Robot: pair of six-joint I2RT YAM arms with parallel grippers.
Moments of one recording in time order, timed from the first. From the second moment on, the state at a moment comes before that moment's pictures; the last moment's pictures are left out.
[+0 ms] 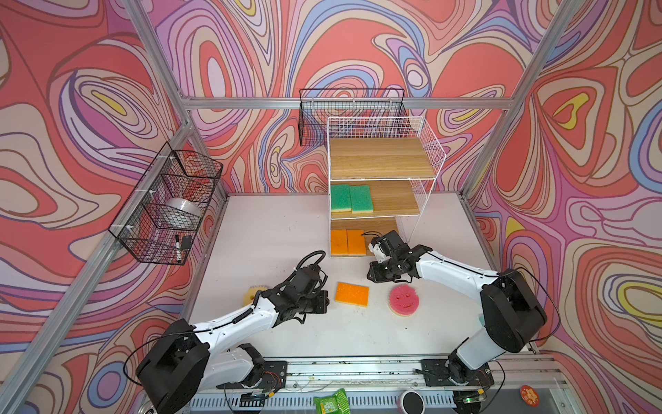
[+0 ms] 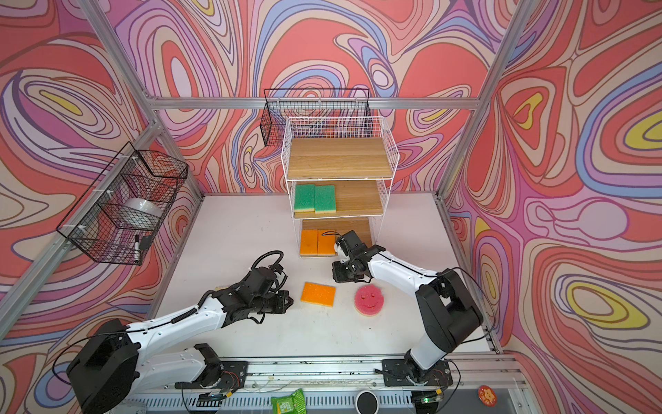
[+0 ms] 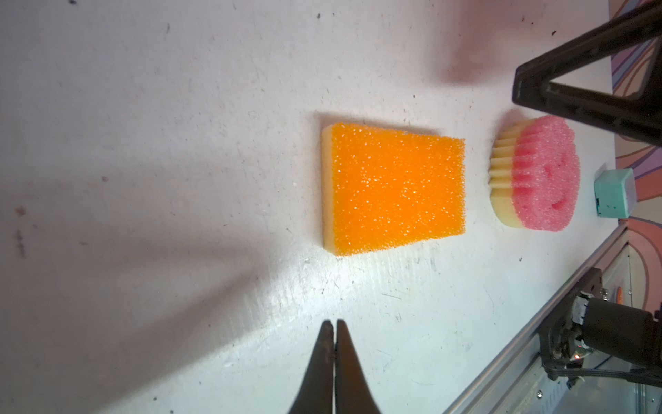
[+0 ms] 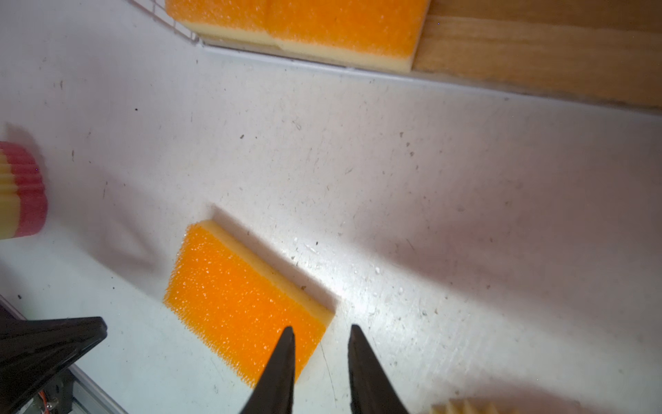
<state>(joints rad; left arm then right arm) -0.72 1.21 0.51 -0.22 0.17 -0.69 0.56 1.62 1.02 -0.51 -0.23 0.38</state>
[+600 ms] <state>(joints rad) -0.81 1.43 0.57 -0.11 0.15 -0.72 0.56 1.72 1.00 -0.40 -0.26 0.41</state>
